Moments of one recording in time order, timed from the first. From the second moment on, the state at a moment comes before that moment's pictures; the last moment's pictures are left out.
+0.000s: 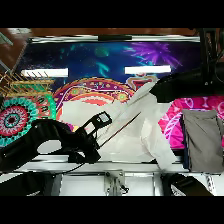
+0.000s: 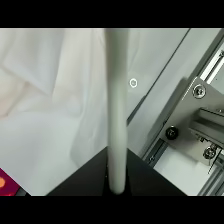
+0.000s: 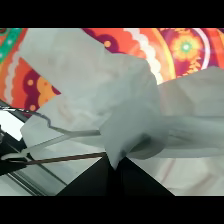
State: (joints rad) left arm -0.96 -1.00 1.03 1.34 -1.19 -1.49; right arm 0.33 -1.03 1.68 -1.22 1.58 1.52
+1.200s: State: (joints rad) left arm -0.83 -1.03 1.06 1.29 -1.14 -1.30; right arm 0.20 -1.08 1.81 -1.58 1.64 1.43
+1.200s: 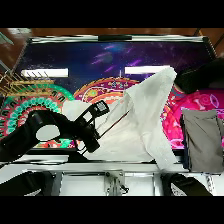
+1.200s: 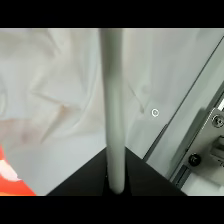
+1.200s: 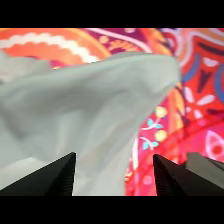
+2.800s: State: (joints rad) left arm -0.61 -1.08 1.10 1.32 -1.19 -0.89; right arm 0.04 -1.48 1.81 -1.15 1.70 0.13
